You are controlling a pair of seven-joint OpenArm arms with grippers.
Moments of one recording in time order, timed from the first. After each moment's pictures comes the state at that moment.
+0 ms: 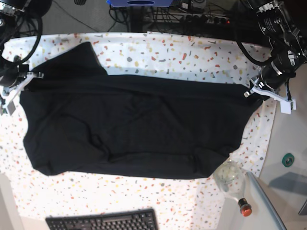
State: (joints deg) left arm 13.1 -6.9 -38.4 98.0 -39.3 -17.8 56.2; right arm -12.5 10.1 30.9 103.6 26.7 23.6 -78.3
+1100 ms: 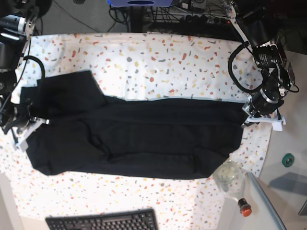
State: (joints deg) left arm -4.0 -8.1 -36.4 71.2 -38.7 -13.5 48.0; right arm 12.0 15.9 20.3 64.5 25.9 23.6 -63.6
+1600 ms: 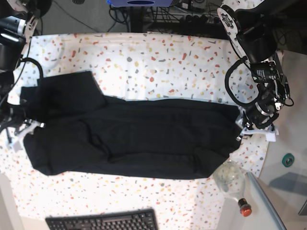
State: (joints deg) left arm -10.8 -8.3 -36.1 62.9 -38.8 -13.5 48.0; right arm 12.4 15.4 25.9 64.1 26.2 23.8 -63.5
